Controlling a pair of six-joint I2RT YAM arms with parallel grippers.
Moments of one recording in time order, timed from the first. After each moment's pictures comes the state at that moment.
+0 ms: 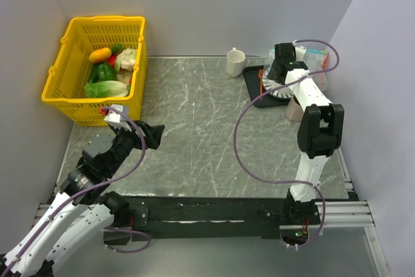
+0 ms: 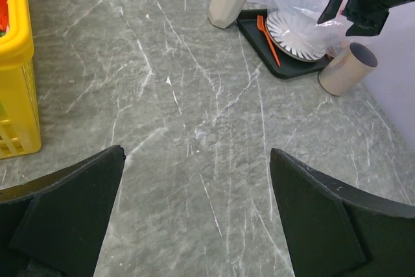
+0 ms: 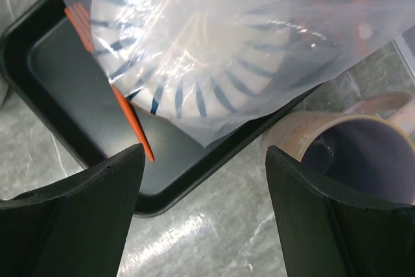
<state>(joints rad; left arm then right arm) -0.61 0.49 0.69 -0.30 -0.21 -0.36 0.08 1.95 1.70 -0.59 0.46 0.45</state>
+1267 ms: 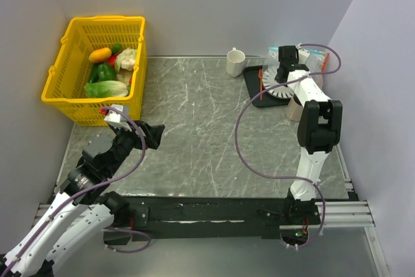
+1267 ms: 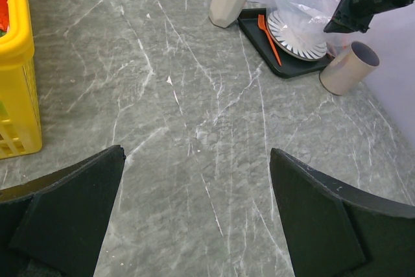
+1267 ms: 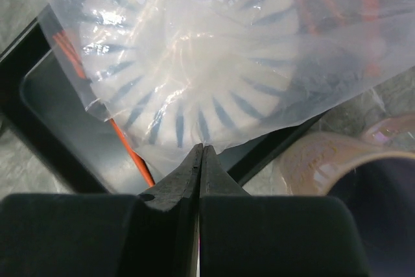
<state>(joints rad) -0.61 0.49 0.69 -0.30 -0.21 -0.36 0.03 2.03 1.70 -0.50 0.43 0.50</state>
